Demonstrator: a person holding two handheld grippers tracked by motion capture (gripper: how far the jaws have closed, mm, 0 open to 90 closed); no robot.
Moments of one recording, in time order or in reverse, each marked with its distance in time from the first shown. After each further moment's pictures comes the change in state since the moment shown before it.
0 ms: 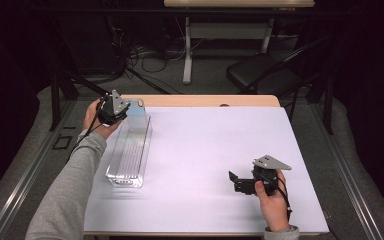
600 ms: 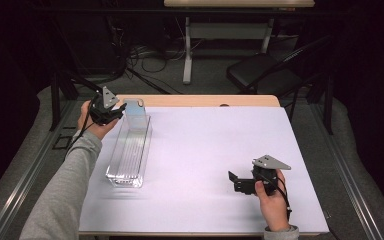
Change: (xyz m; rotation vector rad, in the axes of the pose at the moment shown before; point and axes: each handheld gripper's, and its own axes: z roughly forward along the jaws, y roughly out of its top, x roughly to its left) left arm 0.014 0.000 -0.018 0.021 -0.063 -0.186; right arm 0.000 0.001 0.000 0.002 0.006 0.000
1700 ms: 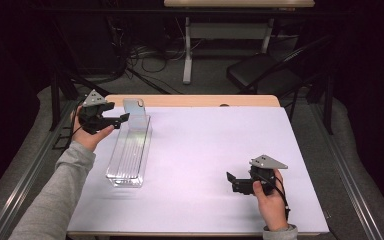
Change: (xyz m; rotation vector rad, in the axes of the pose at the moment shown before) left arm -0.007 0.009 -0.060 -0.052 -0.298 -0.249; right arm 0.004 0.001 0.003 0.017 0.009 -0.019
